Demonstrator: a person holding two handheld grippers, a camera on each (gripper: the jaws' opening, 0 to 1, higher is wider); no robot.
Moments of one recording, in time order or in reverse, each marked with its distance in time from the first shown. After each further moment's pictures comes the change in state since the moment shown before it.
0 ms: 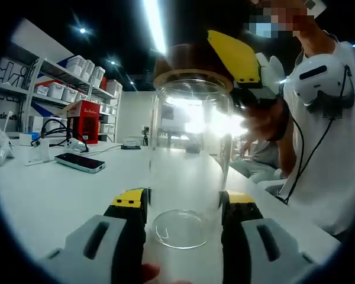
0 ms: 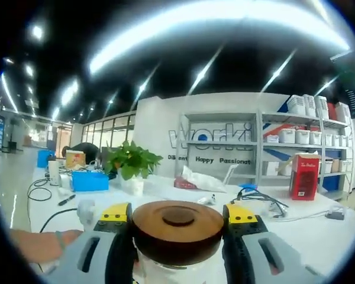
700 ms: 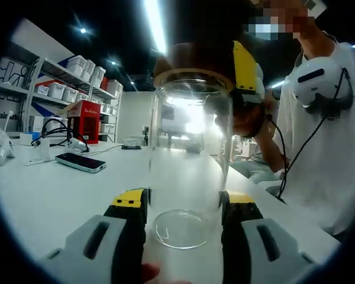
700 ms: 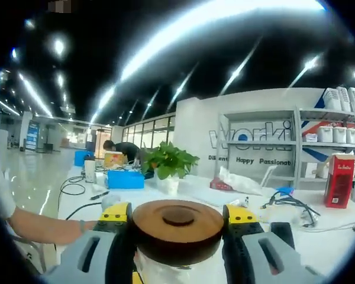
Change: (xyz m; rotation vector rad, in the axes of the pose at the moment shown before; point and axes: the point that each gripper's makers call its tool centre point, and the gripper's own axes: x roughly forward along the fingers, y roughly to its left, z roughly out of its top) left arm 0.003 -0.001 0.001 -0.003 -0.002 0.006; right arm 0.002 0.013 -0.001 0.011 0.001 0.317
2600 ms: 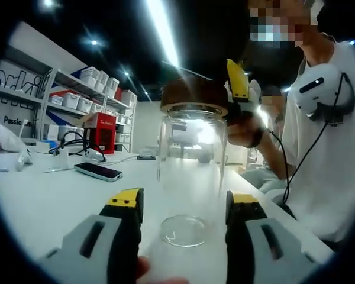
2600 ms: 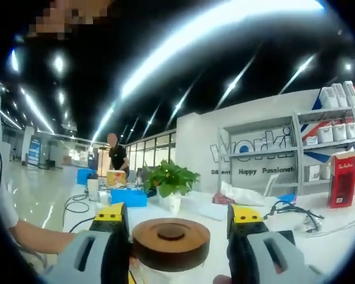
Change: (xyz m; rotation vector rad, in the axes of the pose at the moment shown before) left arm -0.033 0.003 0.027 0.031 -0.076 0.132; right arm -0.018 -0.021 0.034 0.059 -0.150 -0.030
